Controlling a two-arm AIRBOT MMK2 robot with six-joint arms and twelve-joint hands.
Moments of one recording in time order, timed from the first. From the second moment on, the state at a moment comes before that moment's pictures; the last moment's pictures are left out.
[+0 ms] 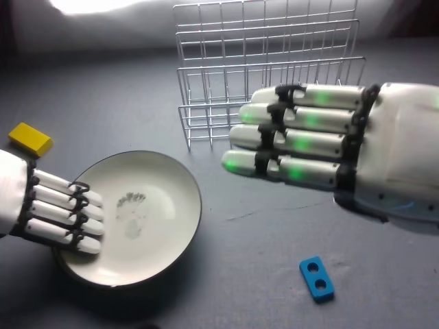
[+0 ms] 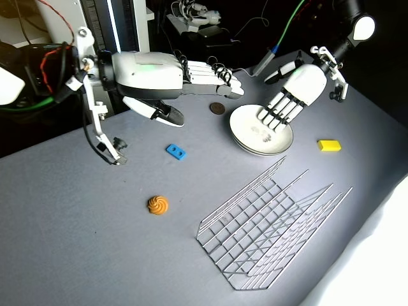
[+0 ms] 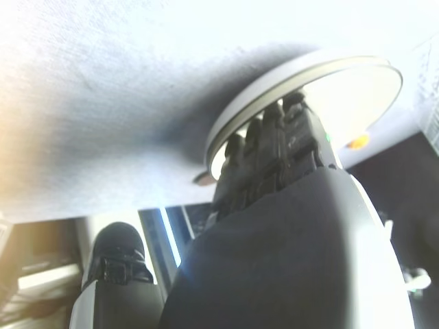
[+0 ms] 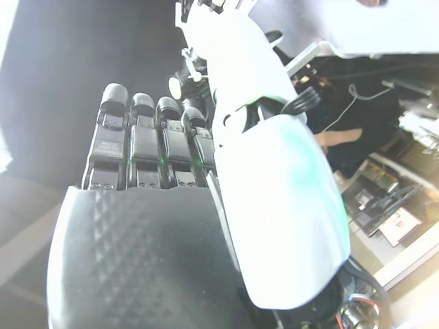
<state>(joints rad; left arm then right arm) 0.88 -1.03 1.68 1.56 -1.21 0.00 -0.75 -0.80 0.75 -0.42 0.75 -1.05</state>
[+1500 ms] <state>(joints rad) 0.80 -1.05 1.55 1.59 -1.11 -0.08 -0.66 -1.31 1.08 -0.29 0.48 -1.22</state>
